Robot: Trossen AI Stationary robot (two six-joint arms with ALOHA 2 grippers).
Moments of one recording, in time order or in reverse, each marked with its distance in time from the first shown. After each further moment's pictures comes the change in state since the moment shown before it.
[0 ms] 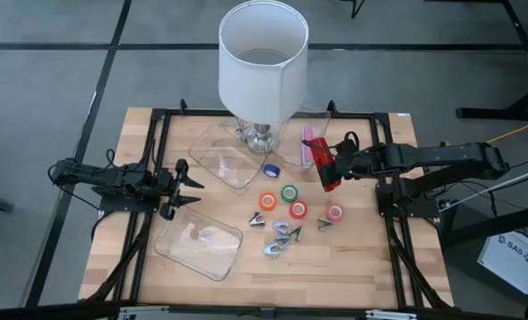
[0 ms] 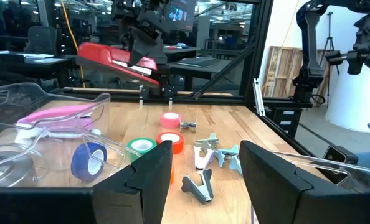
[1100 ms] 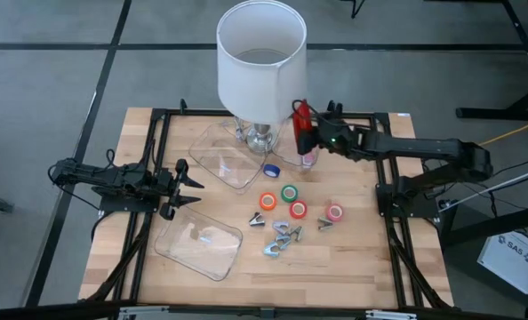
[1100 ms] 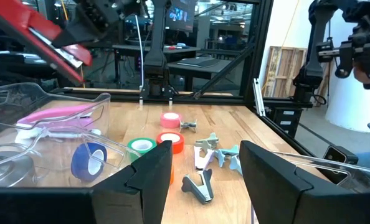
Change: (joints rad) left arm 0.000 0.000 0.000 0.000 0.000 0.000; right arm -0.282 0.210 0.000 0.627 0.117 -0.466
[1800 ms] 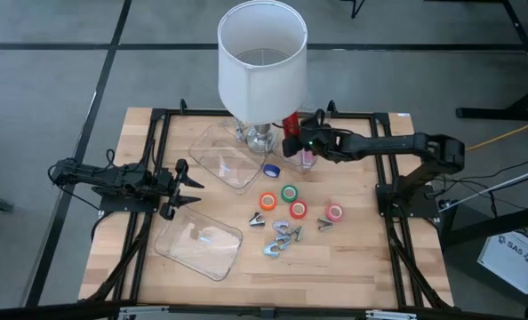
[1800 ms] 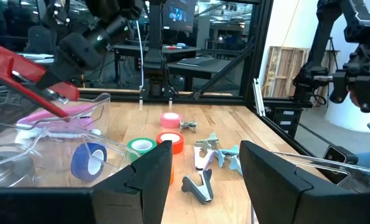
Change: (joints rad) left arm 0.000 0.000 0.000 0.000 0.000 0.000; right arm -0.027 0.244 0.000 0.136 0.020 0.027
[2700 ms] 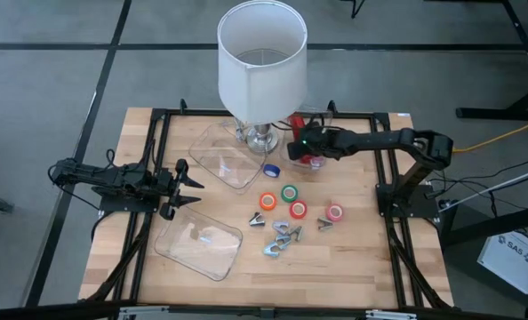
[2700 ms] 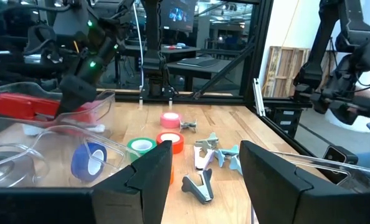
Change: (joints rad) left arm 0.000 0.000 0.000 0.000 0.000 0.000; right arm -0.087 0.101 0.003 -0.255 -0.118 0.139
